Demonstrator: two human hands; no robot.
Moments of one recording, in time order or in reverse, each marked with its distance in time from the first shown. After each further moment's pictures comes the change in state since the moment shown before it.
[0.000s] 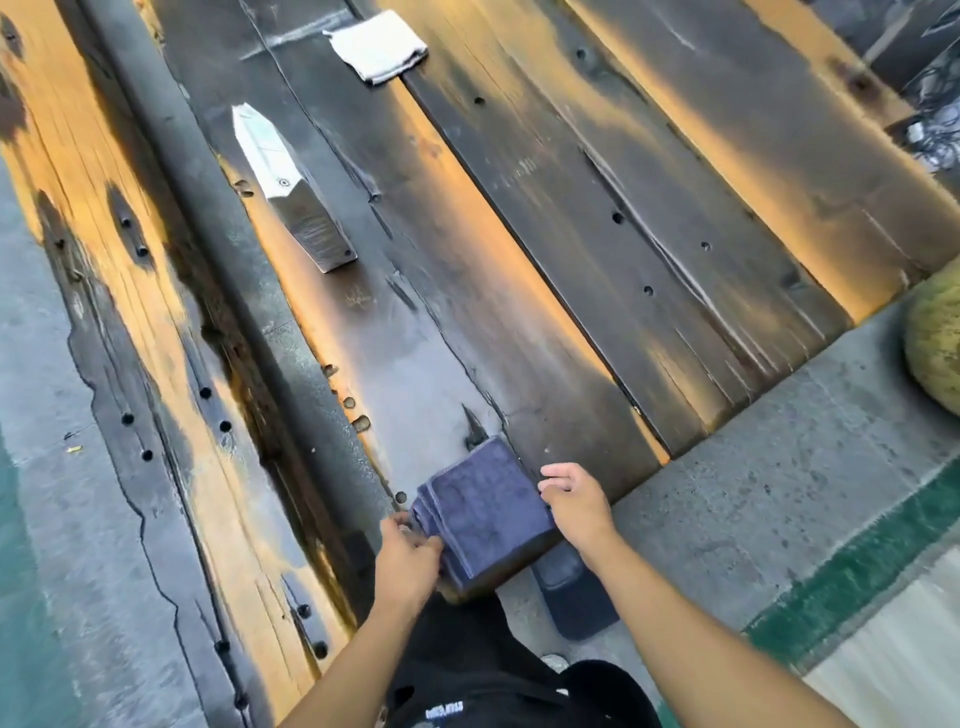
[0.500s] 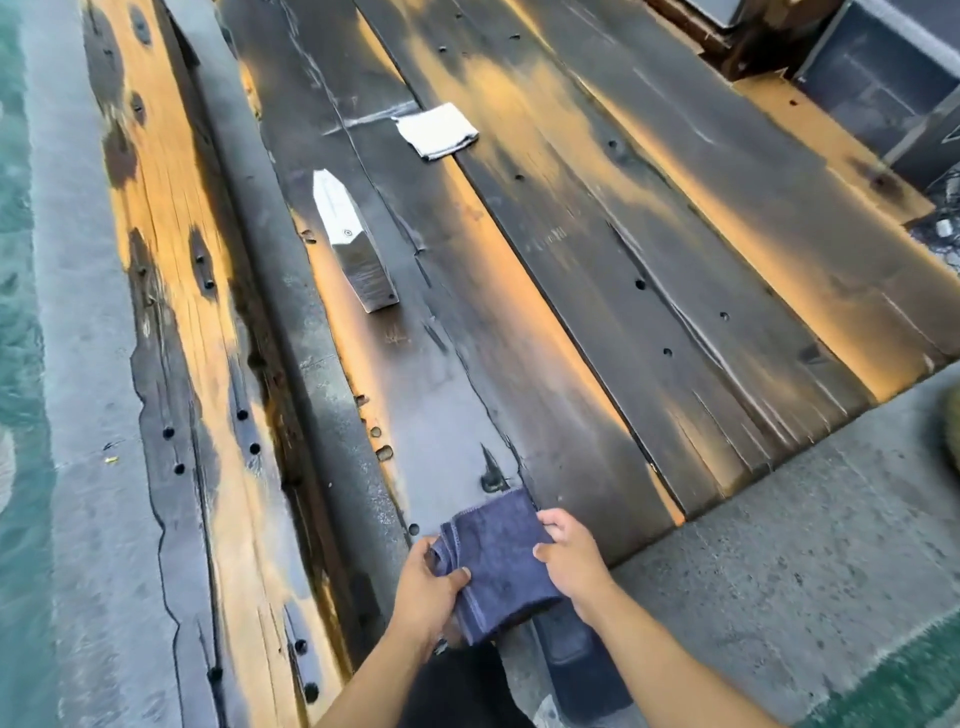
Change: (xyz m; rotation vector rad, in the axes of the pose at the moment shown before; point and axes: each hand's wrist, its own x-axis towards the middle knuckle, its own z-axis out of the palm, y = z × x) left_hand -0.009 0.012 0.010 -0.233 -0.091 0.086; right_hand -0.009 -0.011 0.012 -0.001 -0.226 -0.052
